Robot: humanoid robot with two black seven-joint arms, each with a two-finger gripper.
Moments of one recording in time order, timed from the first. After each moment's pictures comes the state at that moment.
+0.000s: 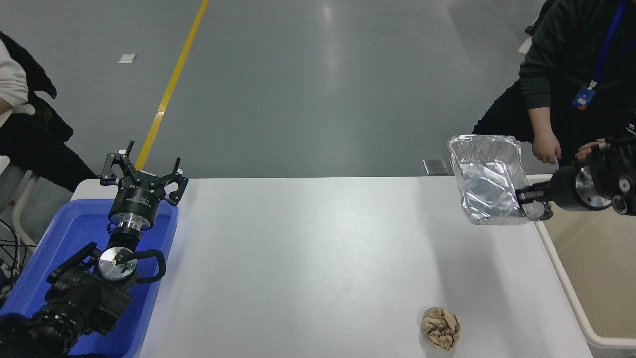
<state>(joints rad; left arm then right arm) -0.66 0.17 -0.94 -0.29 -0.24 -0.69 -0.32 1.88 -0.61 -1.25 1.29 -0.71 0.12 0.18</state>
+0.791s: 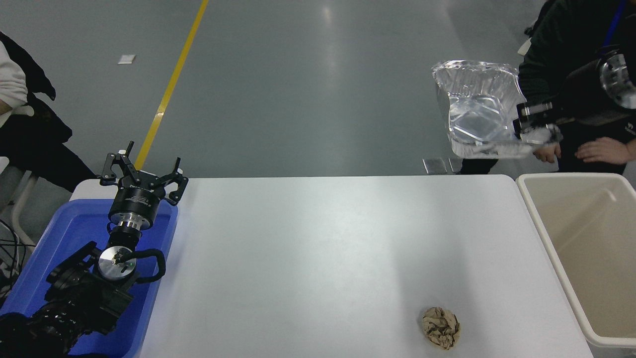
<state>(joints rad) -0.66 0.17 -0.94 -0.29 -0.24 -0.69 -0.32 2.37 -0.54 -1.28 1.34 -0.55 0.54 0.18</state>
